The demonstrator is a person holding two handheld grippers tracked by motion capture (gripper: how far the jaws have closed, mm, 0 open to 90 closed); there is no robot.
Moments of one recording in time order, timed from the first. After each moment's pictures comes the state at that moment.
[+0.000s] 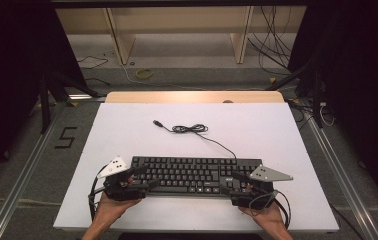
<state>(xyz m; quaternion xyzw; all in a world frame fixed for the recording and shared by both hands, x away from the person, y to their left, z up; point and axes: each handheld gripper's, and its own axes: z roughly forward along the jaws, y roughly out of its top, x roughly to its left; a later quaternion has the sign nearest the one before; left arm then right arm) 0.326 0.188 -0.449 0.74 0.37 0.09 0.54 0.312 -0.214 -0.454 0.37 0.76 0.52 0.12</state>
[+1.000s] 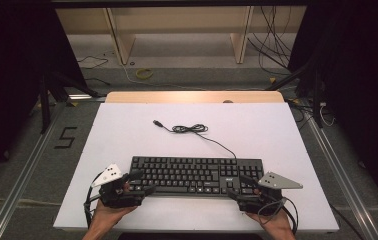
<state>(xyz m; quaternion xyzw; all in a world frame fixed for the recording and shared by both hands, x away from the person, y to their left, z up) 0.314 0.196 -0.459 0.74 0.38 0.10 0.55 0.299 -0.230 -0.460 0.38 0.75 0.52 0.13</state>
